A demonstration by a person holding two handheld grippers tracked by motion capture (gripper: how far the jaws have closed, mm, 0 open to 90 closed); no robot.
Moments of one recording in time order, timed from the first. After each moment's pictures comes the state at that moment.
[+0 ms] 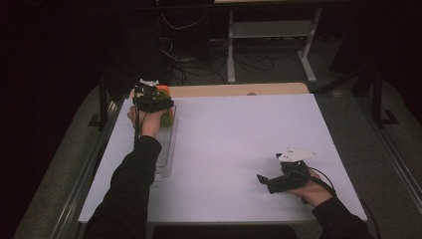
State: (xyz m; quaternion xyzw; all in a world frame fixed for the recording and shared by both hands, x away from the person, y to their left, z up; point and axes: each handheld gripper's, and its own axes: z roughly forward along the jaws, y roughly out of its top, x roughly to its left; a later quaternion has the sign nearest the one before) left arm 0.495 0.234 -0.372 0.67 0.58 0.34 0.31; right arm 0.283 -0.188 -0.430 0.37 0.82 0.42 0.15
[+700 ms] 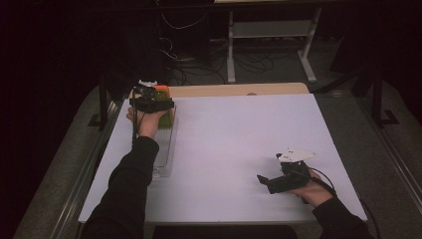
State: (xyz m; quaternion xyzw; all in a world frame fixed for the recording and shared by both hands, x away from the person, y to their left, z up) left arm 0.495 0.242 -0.373 0.68 0.58 0.33 0.32; right arm 0.283 -0.188 -0.430 0.37 0.82 0.42 0.15
